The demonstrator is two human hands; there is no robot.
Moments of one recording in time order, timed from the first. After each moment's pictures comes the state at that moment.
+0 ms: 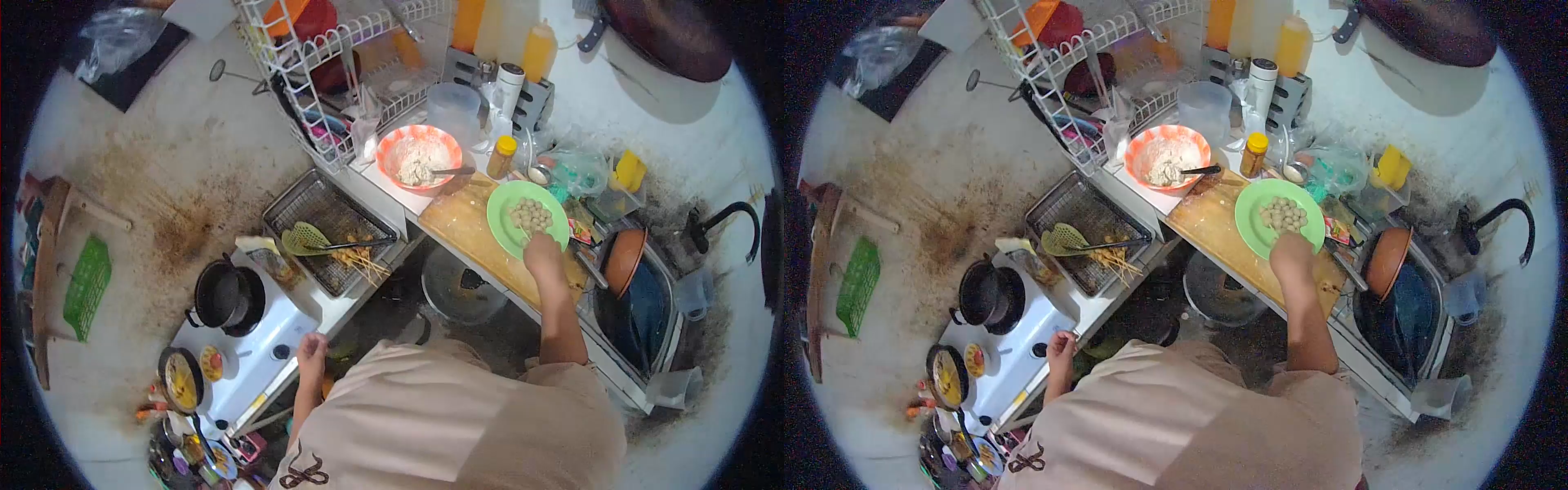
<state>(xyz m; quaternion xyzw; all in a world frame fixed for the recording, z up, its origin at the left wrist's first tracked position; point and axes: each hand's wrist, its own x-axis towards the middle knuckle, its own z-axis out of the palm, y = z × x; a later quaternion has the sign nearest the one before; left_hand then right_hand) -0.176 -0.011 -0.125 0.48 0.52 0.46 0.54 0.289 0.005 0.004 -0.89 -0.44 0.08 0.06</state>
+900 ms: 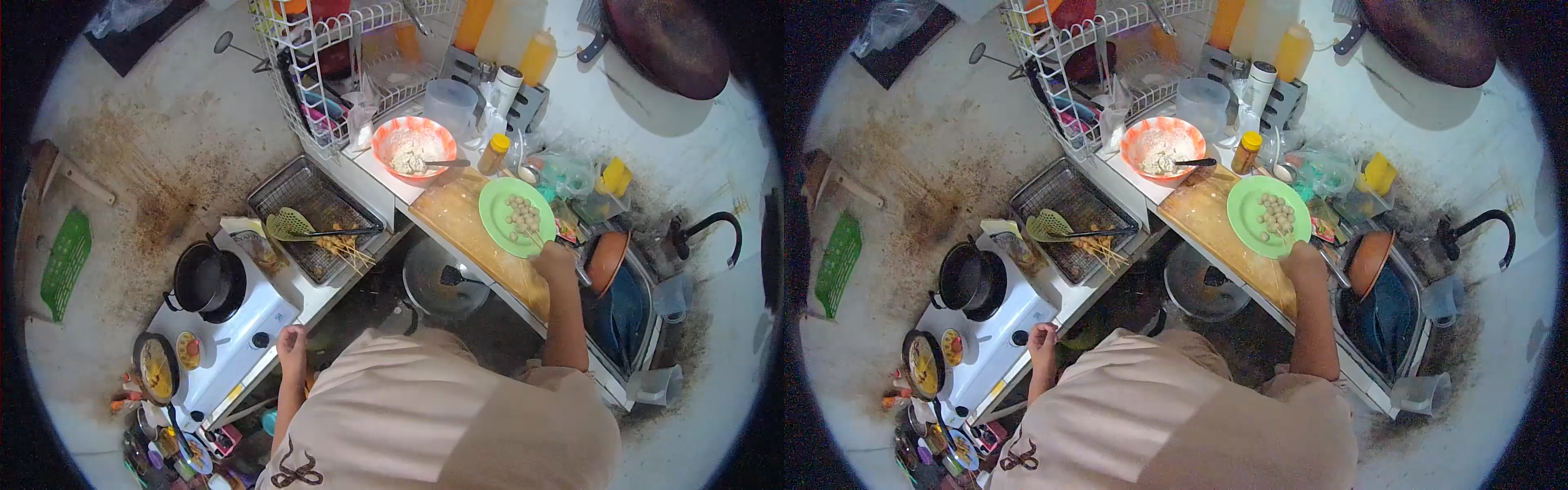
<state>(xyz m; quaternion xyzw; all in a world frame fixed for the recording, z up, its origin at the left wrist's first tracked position) -0.184 -0.021 -0.133 0.45 0.53 0.51 0.51 0.317 -0.040 0.006 -0.88 -0.47 0.01 0.03</state>
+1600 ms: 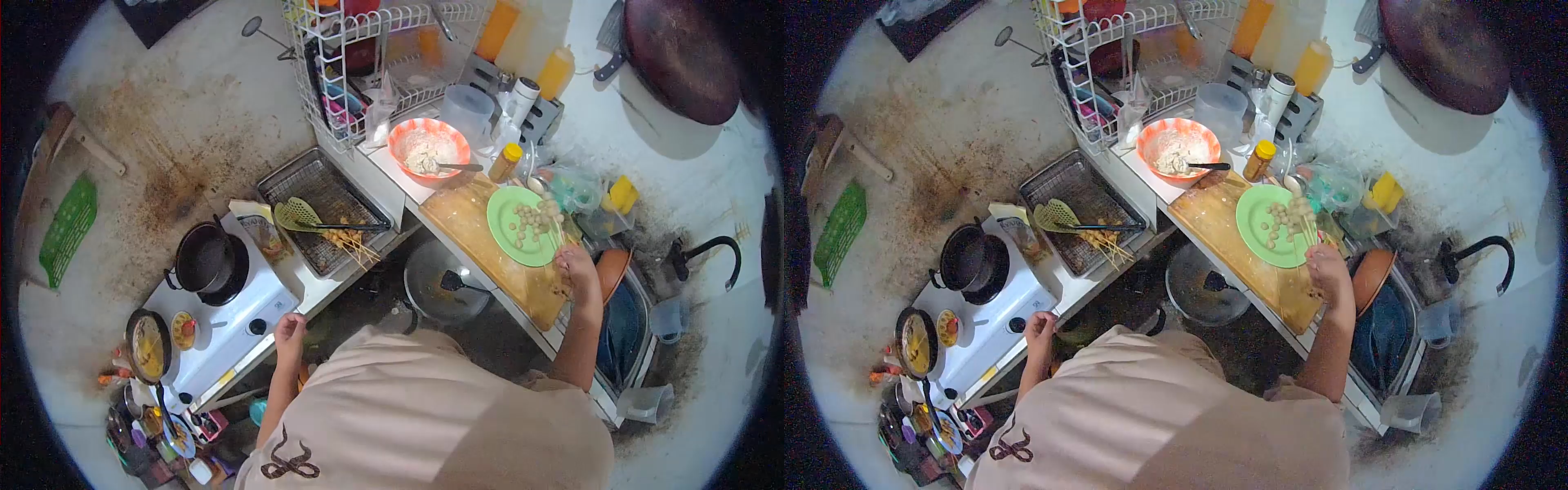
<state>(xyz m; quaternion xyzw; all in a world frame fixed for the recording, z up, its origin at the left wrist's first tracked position) -0.187 -0.023 -0.127 0.45 0.50 0.51 0.53 0.352 -0.057 0.030 -0.73 -0.34 0.40 0.44</state>
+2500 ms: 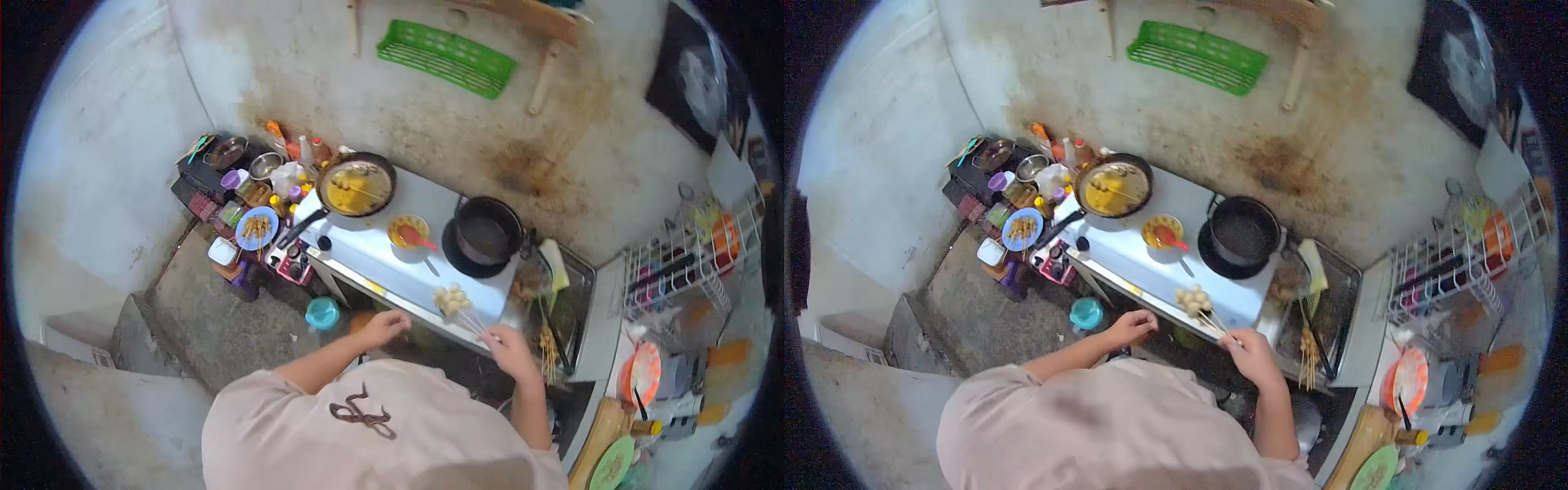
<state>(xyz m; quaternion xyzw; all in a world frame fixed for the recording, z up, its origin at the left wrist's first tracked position) -0.358 -0.153 -0.137 0.33 0.58 0.59 0.46 -0.155 0.025 0.005 -0.25 -0.86 0.44 0.06</state>
